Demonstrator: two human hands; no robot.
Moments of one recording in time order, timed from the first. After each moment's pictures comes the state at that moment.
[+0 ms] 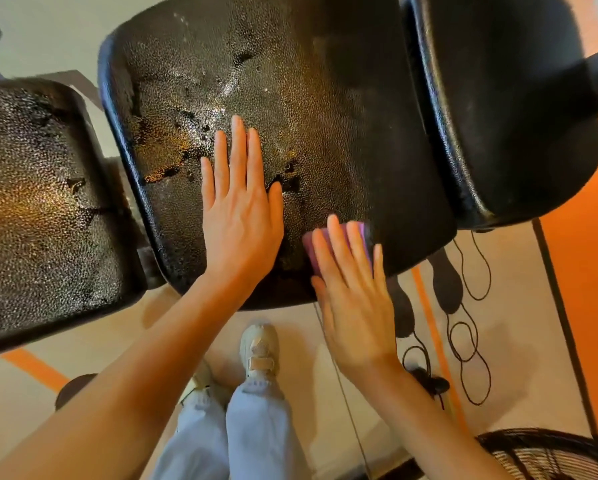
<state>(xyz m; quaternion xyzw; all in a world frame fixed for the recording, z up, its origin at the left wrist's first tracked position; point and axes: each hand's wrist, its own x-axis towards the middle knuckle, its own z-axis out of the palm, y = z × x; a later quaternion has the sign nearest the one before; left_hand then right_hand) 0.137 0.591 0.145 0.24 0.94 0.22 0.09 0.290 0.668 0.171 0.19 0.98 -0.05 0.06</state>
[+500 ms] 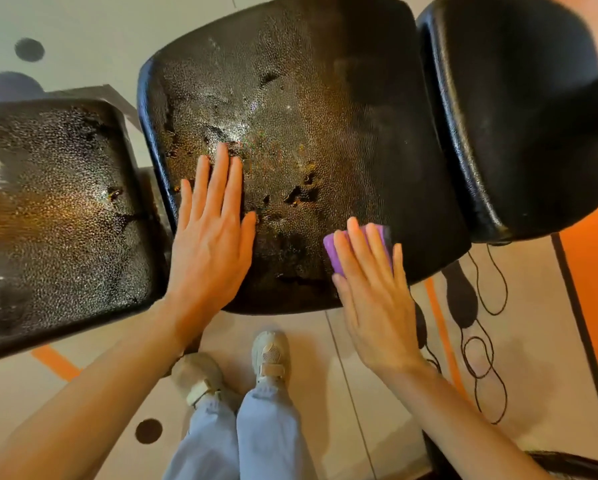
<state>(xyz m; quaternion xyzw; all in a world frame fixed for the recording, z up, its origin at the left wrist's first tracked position) 0.125 0.531 0.151 0.28 0.93 0.21 0.10 0.288 0.686 0.172 0.16 0.98 -0.05 0.09</state>
